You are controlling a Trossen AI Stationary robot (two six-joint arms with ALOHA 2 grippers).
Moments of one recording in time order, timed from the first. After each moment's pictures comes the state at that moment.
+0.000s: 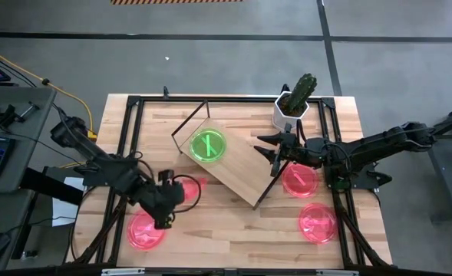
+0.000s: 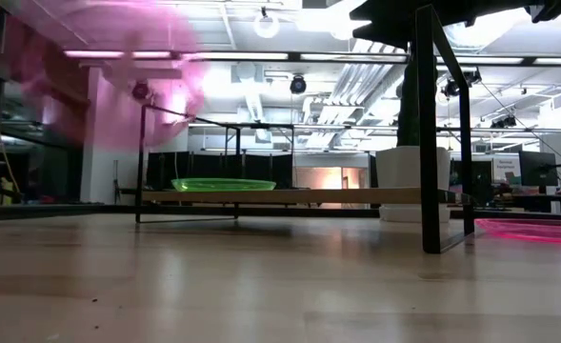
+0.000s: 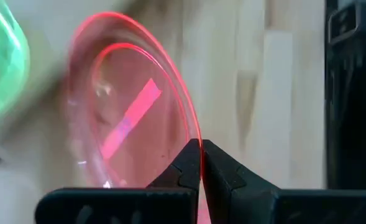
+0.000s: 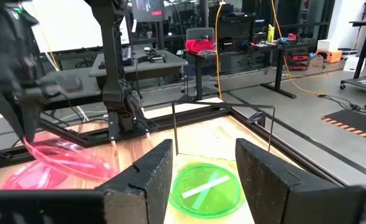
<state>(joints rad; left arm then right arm) -0.63 1.39 1.25 -1.00 -0.30 -0.62 0.15 1.06 0.58 0.44 0.47 0.10</state>
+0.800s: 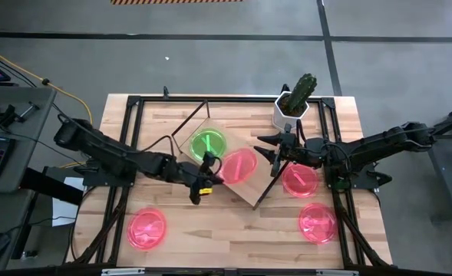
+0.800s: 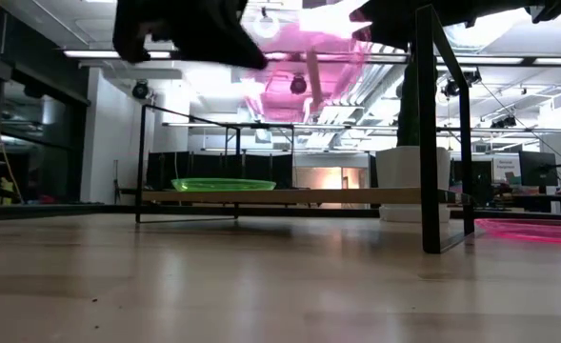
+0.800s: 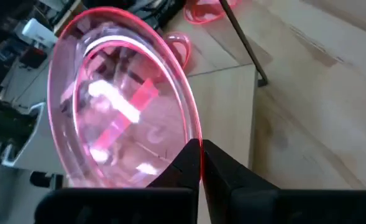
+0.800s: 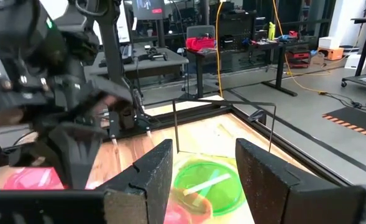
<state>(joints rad) -0.28 1.45 0.89 0.00 -0.28 0.59 0.15 1.06 0.58 0.43 0.46 0.11</state>
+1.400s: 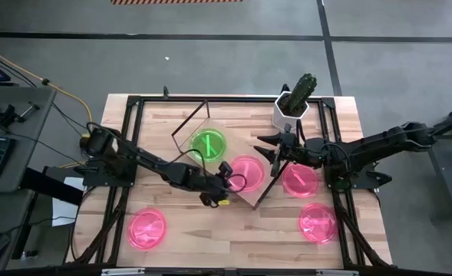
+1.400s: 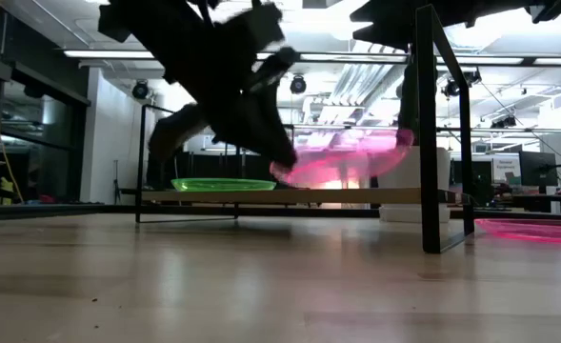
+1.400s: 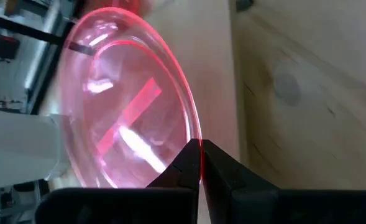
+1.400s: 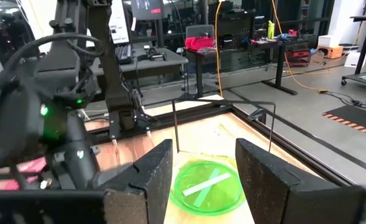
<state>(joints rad) -0.27 1.79 1.03 -0.03 -0.35 0.76 0.15 1.06 0.58 0.43 0.47 0.12</state>
